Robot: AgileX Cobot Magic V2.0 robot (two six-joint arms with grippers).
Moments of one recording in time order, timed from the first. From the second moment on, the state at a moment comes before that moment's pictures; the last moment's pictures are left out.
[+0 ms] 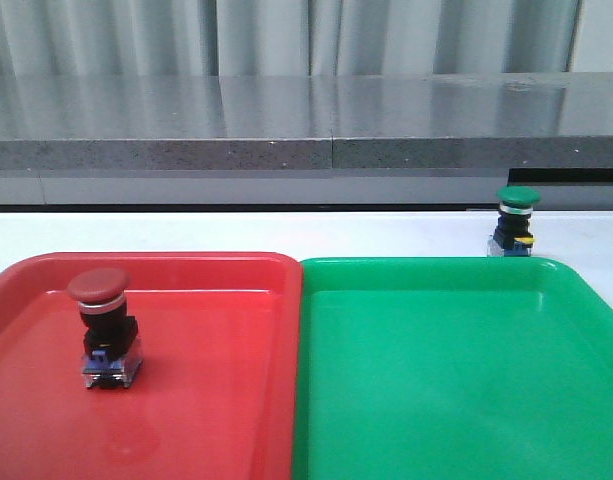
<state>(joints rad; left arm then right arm) -0.52 0.87 -0.75 0.22 0.60 -0.49 -0.09 -0.02 0.03 -0.06 -0.07 0.15</state>
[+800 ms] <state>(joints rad) -0.50 0.35 -0.37 0.36 0.49 -0.49 -0.09 -0.02 0.03 -0.06 -0.07 0.15</state>
